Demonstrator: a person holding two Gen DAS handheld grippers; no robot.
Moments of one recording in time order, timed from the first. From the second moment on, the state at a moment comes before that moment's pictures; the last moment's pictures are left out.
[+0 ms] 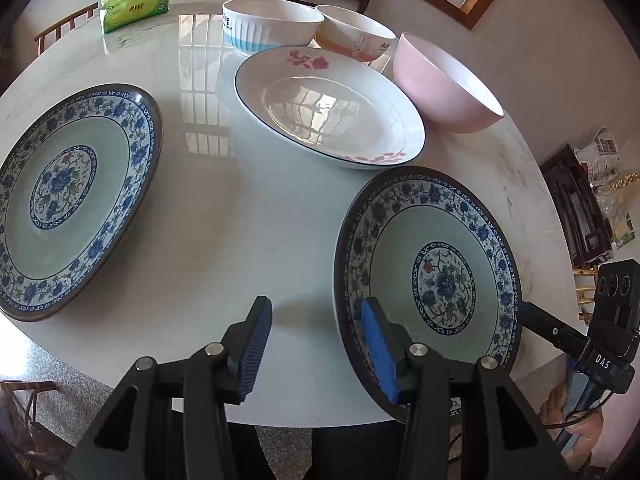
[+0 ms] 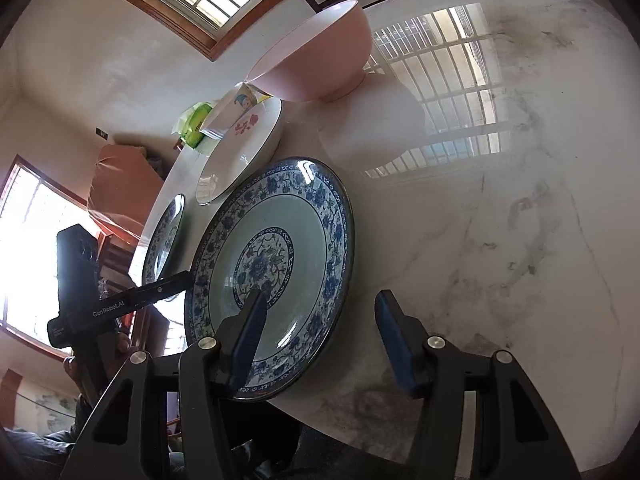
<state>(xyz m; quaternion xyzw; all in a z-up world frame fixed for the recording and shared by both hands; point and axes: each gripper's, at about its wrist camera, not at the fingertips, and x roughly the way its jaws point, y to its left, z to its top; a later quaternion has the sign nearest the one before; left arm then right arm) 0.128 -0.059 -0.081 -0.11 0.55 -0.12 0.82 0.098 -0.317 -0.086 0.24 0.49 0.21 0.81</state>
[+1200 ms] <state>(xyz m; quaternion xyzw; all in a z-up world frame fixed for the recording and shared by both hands) 0.111 -0.065 -0.067 -0.10 0.52 -0.13 0.84 0.093 -0.304 -0.098 0.23 0.48 0.20 0.82</state>
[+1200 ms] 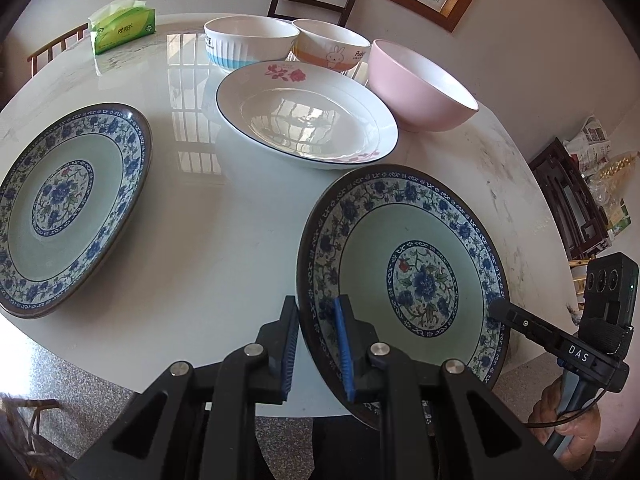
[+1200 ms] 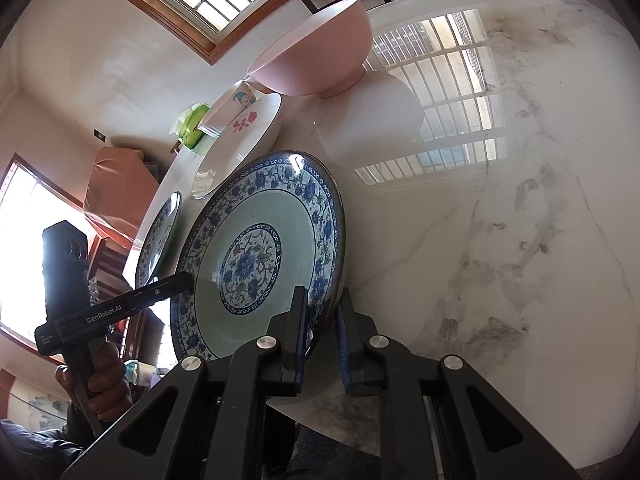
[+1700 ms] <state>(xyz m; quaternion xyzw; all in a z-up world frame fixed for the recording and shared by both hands) 0.076 -0.011 -0.035 -0.13 0.49 -0.08 0.86 0.090 -0.267 -0.083 0.23 0.47 0.23 0.82</state>
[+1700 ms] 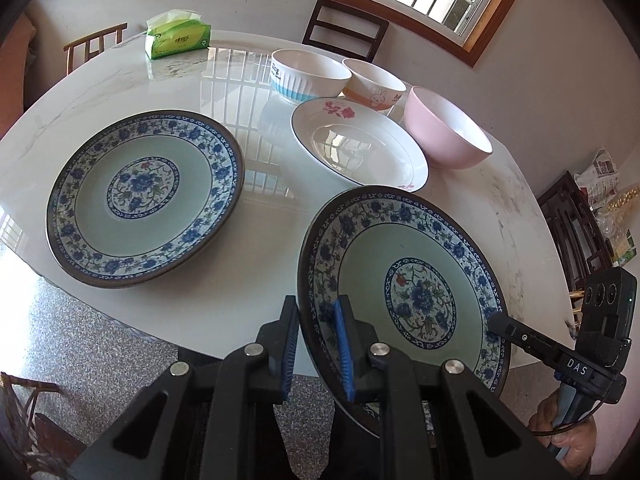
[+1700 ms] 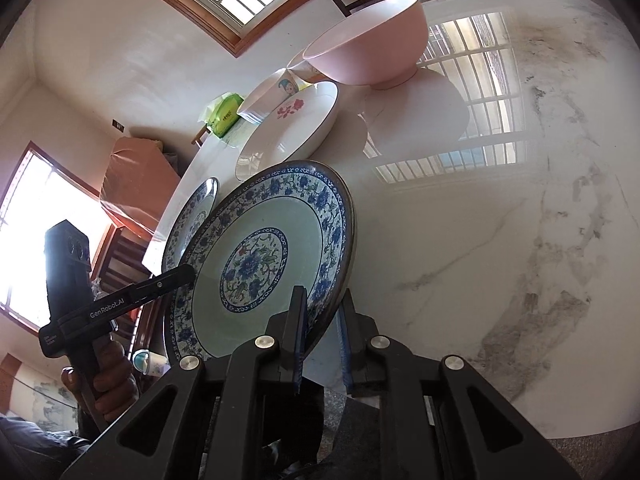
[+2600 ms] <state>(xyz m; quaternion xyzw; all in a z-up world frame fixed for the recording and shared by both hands) 0.065 0.113 -0.021 -0.20 0.46 0.00 0.87 0.132 -0.132 -0.060 0.16 0.49 0.31 0.80</state>
